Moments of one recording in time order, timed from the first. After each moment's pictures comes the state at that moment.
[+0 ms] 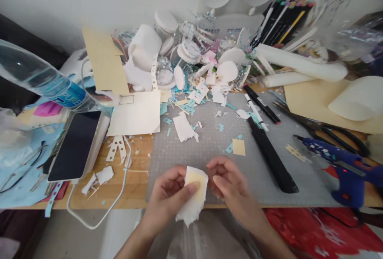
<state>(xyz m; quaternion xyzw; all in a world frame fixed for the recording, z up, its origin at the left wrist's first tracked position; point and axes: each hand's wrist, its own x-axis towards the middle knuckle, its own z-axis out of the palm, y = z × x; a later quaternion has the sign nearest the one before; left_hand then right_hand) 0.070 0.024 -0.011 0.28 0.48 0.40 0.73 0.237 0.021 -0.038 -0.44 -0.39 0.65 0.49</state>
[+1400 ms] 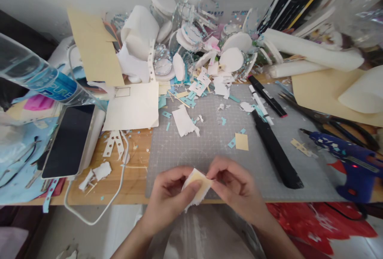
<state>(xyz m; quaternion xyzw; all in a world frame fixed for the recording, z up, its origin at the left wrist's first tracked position) 0.069 0.028 -0.015 0.40 0.47 0.39 0.69 0.245 0.027 -0.027 -0.40 -0.51 0.59 0.47</state>
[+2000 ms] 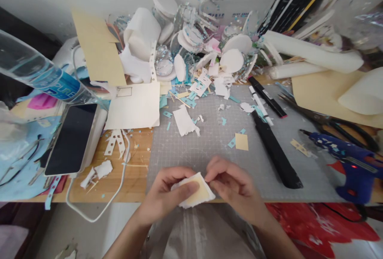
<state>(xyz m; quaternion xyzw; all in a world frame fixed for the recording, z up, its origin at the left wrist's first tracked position) 0.052 0.032 -0.023 0.41 0.44 0.32 0.73 0.248 0.027 -0.030 -0.38 -0.53 0.61 0.45</state>
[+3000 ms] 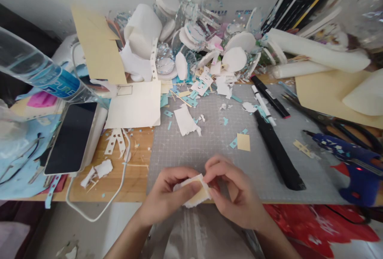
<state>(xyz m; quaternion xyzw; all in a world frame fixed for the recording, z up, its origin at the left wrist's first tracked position) 0.056 0.037 -0.017 0.45 0.44 0.31 0.71 0.246 0.026 -0.030 -0.39 -0.62 0.53 0.43</state>
